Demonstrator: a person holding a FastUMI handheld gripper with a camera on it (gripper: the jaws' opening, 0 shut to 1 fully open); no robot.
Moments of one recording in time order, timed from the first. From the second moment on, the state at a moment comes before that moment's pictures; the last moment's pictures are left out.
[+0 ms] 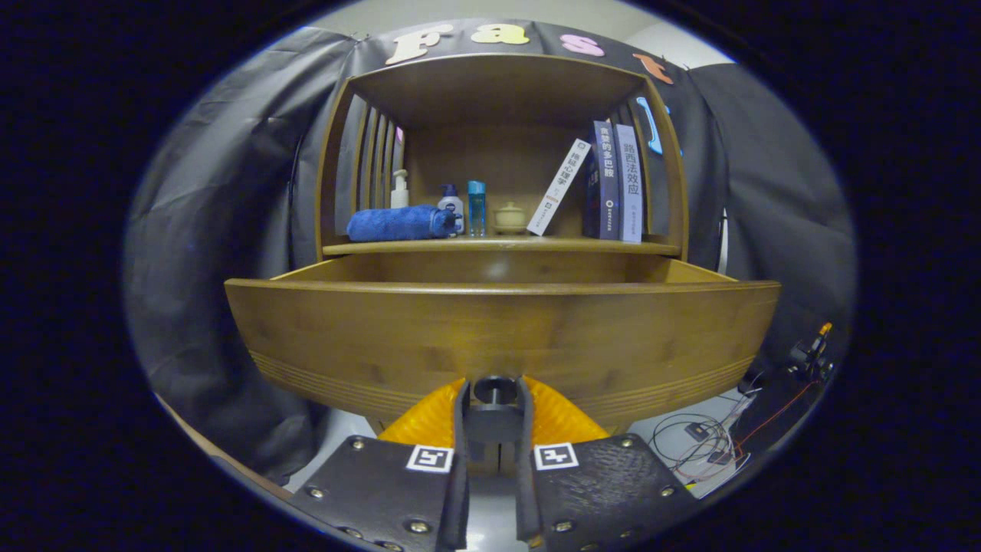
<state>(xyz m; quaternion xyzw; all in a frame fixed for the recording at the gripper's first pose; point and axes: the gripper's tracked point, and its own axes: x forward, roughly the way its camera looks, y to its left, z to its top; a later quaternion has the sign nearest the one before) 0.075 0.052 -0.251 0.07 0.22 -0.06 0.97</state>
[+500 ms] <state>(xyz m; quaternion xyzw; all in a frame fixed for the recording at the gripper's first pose) 0.066 0.055 -0.246 0.07 0.21 -0.06 0.97</state>
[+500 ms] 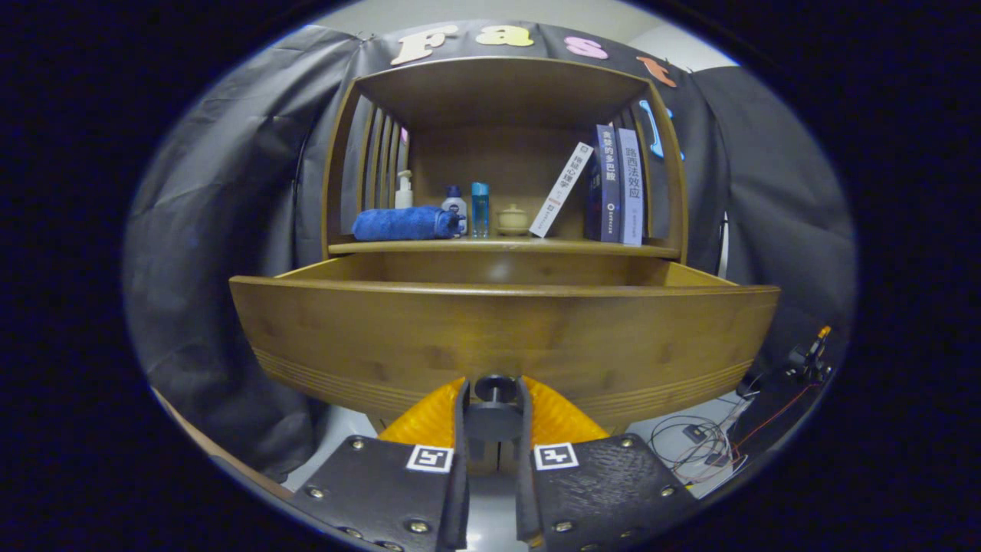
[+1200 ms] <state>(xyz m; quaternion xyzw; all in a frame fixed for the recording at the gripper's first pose) 0.059 0.058 -0.236 0.05 0.21 -0.04 0.98</state>
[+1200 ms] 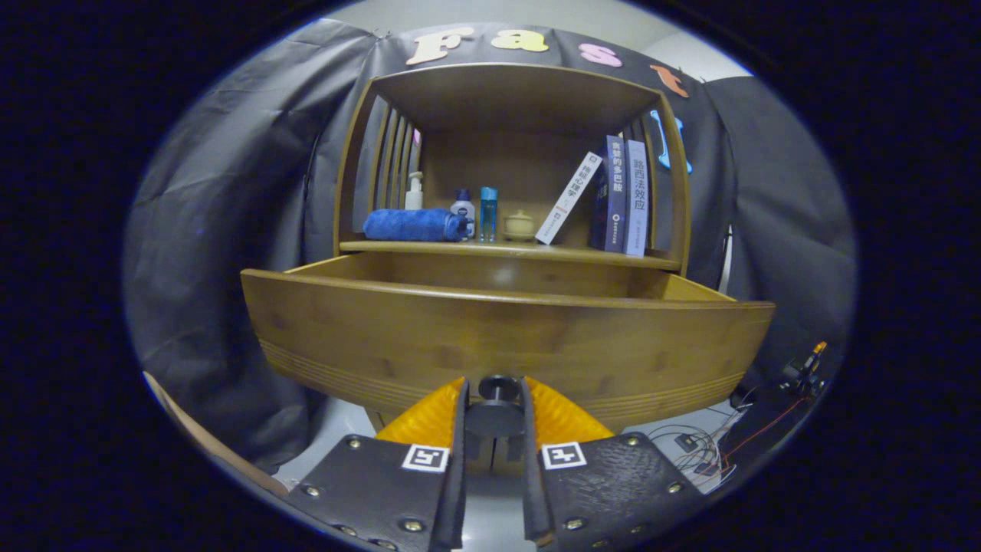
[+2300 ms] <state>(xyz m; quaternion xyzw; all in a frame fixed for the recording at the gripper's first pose) 0.189 0.043 -0.089 0.04 0.18 0.03 0.98</state>
